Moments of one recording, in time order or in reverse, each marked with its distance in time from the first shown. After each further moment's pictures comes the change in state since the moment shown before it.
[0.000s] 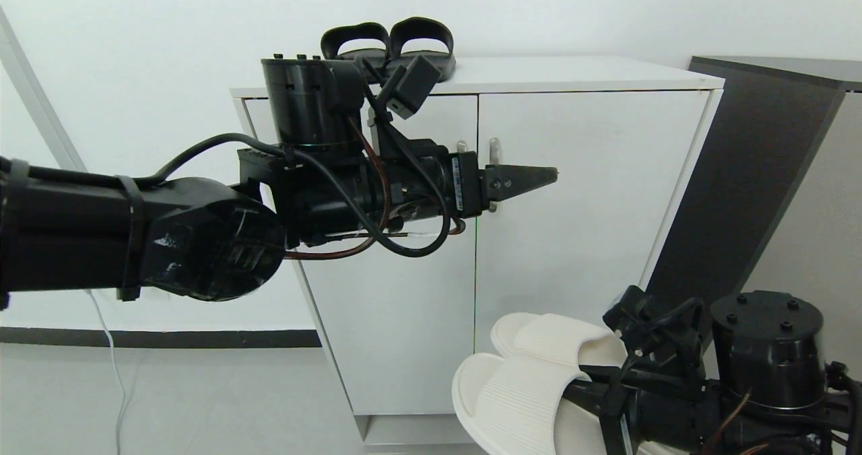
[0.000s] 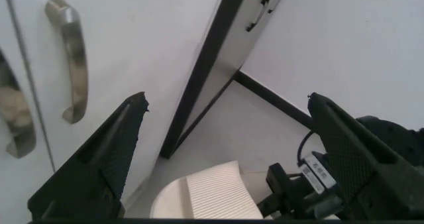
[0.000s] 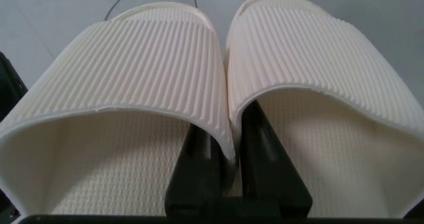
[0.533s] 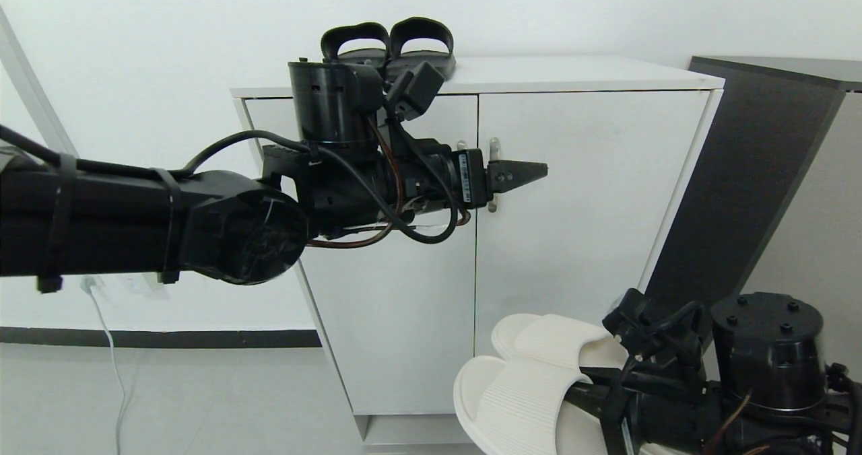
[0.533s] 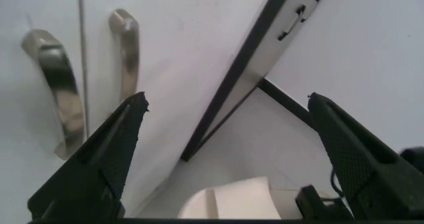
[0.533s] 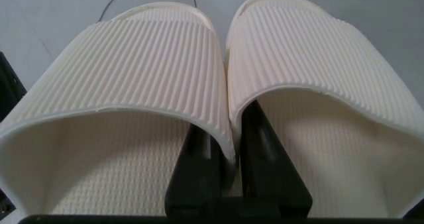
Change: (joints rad) left arm 0.008 0.056 -0.078 0.048 0.109 0.001; right arm -0.002 0.000 0.006 0.000 0.001 -0.027
